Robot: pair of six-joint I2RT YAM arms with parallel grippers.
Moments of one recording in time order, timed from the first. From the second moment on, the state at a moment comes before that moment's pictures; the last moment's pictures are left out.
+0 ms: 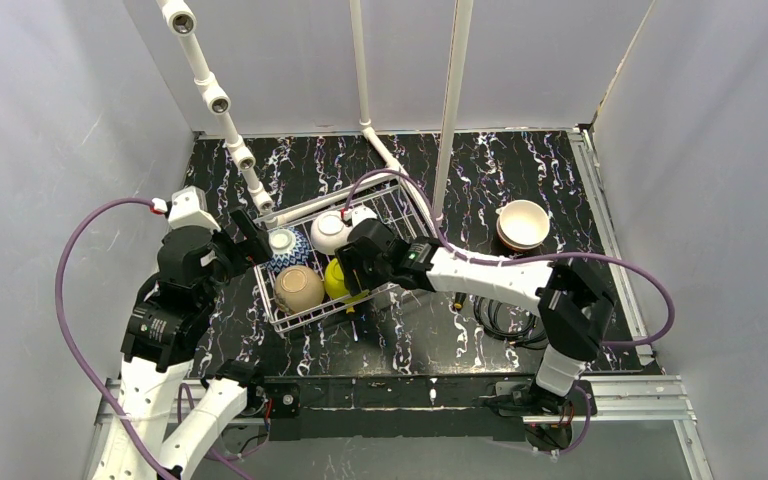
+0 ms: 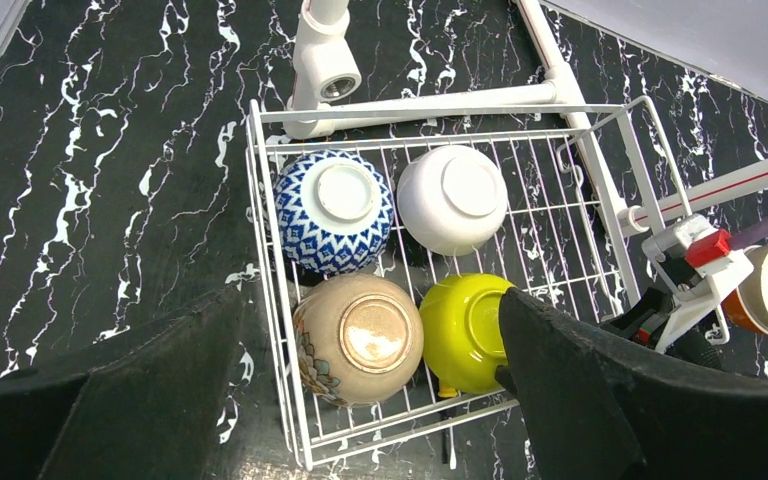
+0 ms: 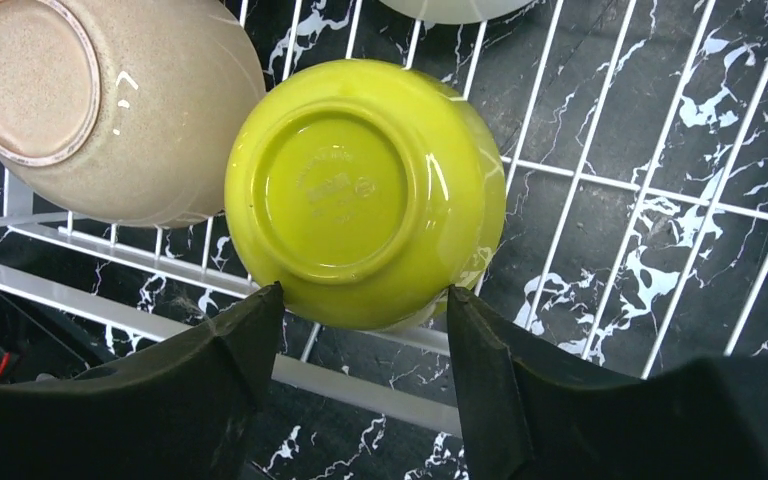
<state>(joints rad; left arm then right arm) -0.28 0.66 1.09 -0.87 -0.29 -0.46 1.10 1.71 1.27 -0.39 0.14 0.47</state>
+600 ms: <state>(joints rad) -0.28 0.66 1.09 -0.86 -0.31 -0.42 1.09 1.72 1.27 -0.29 0.17 0.46</state>
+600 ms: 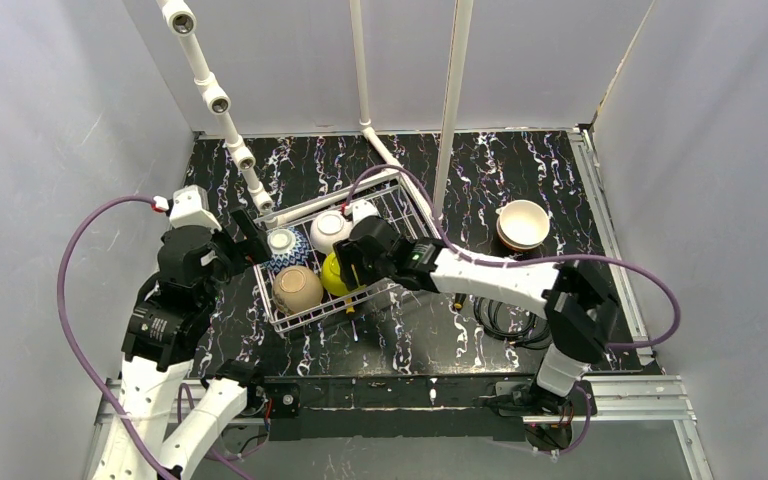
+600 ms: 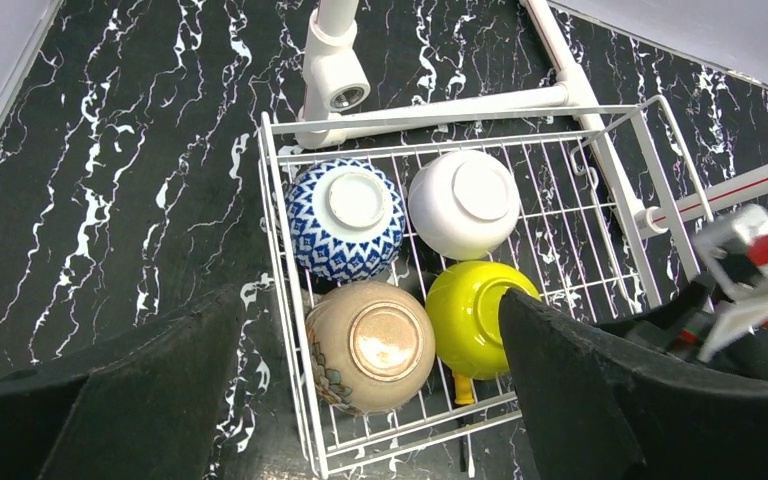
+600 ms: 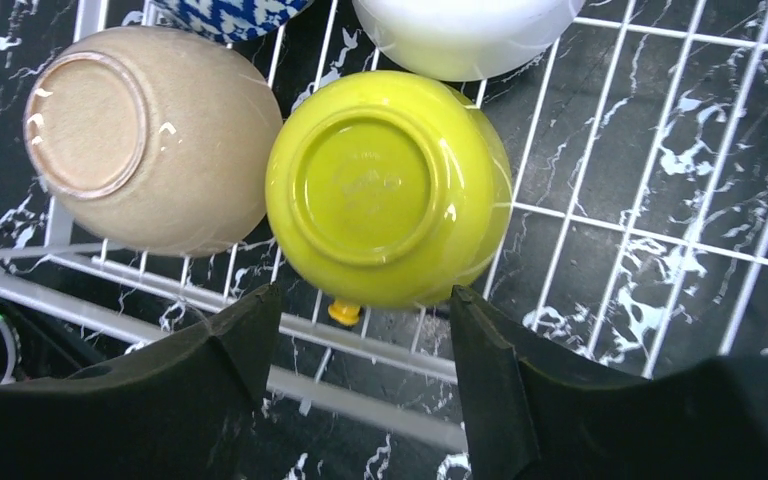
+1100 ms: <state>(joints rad) -0.28 0.61 1.05 -0.80 -0.27 -0.39 0.99 1.25 1.18 -0.45 0.47 0.29</state>
